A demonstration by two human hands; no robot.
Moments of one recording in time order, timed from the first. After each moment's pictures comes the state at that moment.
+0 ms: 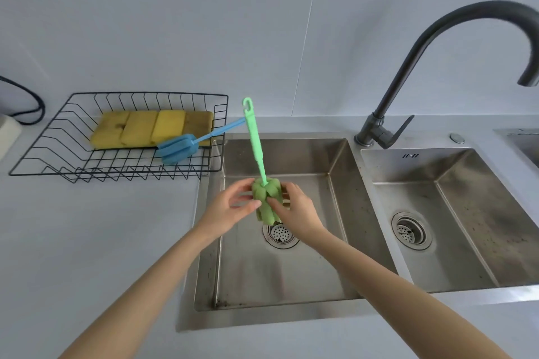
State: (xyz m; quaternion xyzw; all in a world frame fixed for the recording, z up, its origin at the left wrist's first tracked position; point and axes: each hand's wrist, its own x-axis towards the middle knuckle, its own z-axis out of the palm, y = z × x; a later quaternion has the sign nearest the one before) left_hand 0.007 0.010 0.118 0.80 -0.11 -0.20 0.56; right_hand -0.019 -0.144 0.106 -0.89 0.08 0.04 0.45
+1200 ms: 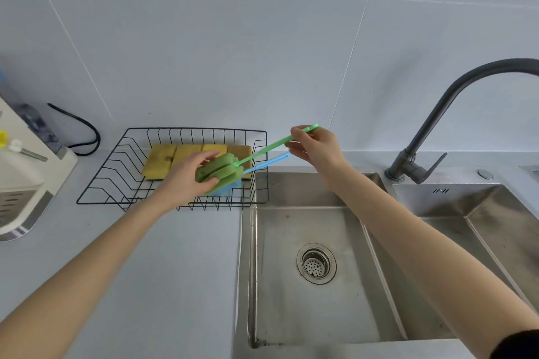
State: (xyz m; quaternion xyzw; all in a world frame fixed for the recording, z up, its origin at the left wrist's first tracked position) left_hand 0.101 0.151 0.183 0.91 -0.18 0.00 0.36; right_hand 0.081 -0.089 0.230 -0.67 0.12 -0.05 0.73
